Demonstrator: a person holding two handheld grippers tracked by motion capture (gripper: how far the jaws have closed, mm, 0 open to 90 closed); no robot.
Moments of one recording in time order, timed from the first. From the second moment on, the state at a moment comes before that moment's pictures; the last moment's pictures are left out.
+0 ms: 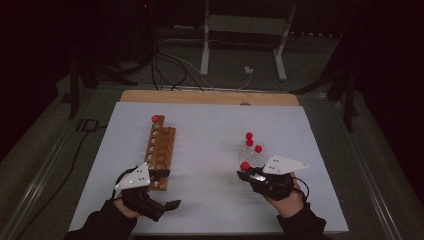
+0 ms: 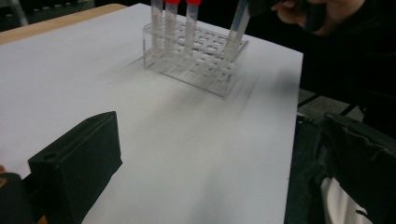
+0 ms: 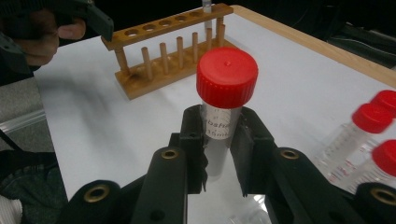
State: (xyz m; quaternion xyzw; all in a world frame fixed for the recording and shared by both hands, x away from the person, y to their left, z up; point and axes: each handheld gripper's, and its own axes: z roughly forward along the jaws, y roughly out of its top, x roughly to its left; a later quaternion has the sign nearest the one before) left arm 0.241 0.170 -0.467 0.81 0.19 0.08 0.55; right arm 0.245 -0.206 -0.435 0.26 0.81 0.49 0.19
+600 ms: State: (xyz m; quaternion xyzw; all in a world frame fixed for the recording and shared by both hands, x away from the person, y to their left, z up) left arm 0.243 0.152 -0.445 0.81 0.16 0.07 0.56; right arm 0.244 -0.178 -0.445 0.24 0.82 0.49 0.17
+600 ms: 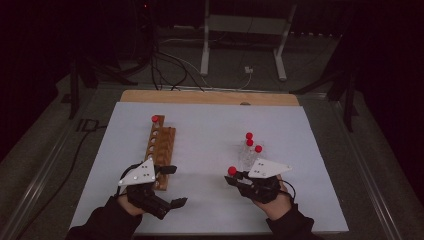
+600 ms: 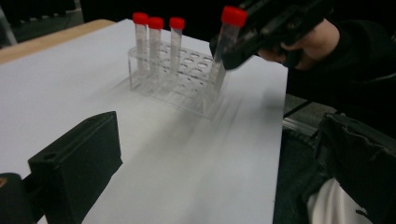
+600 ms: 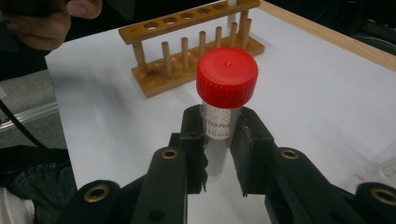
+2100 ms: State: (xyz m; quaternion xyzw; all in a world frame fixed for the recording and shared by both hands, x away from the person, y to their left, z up) left arm 0.265 0.055 -0.429 0.82 0.10 0.09 0.55; right arm 0.239 -0.164 -0.452 0.22 0.84 0.48 0.14
